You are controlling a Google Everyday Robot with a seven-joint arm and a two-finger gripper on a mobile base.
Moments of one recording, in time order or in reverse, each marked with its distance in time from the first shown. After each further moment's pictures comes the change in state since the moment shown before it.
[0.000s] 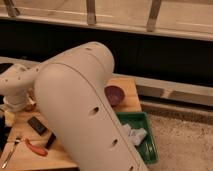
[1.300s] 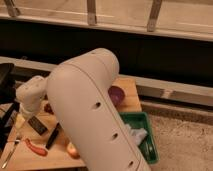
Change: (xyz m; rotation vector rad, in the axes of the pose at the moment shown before) arm 0.040 -0.026 0.042 -0.053 -0.002 0.256
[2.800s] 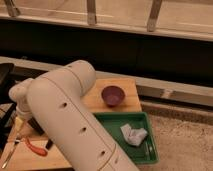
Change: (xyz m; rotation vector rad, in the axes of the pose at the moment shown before) arm -0.015 -0.002 0.076 -0.010 0.157 -0.049
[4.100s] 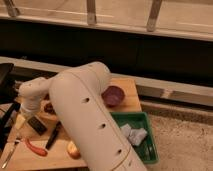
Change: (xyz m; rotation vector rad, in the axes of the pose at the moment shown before) arm 0.002 0.003 -0.024 -0.120 -0.107 -0.037
